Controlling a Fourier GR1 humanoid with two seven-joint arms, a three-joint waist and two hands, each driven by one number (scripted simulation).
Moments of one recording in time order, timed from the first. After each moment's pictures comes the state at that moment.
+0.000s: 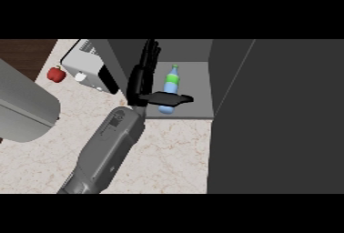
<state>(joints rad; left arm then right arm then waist) -0.74 0.00 -0.20 -0.83 0.35 0.26 -0.51 0.61 -0.10 0.32 -2.15 -0.23 0.17 -0.20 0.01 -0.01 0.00</state>
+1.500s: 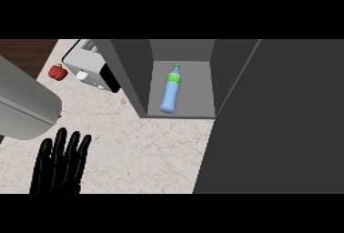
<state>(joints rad) 0.32 0.26 -0.46 -2.16 0.34 0.29 -0.30 0.59 -0.27 0.51 -2.24 -0.03 0.26 -0.10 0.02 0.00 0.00</state>
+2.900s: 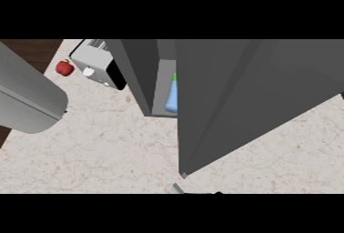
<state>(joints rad) 0.82 0.46 -0.03 -2.30 0.70 -0.15 -0.49 0.17 -0.04 0.70 -2.20 0.03 0.09 0.34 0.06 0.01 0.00</state>
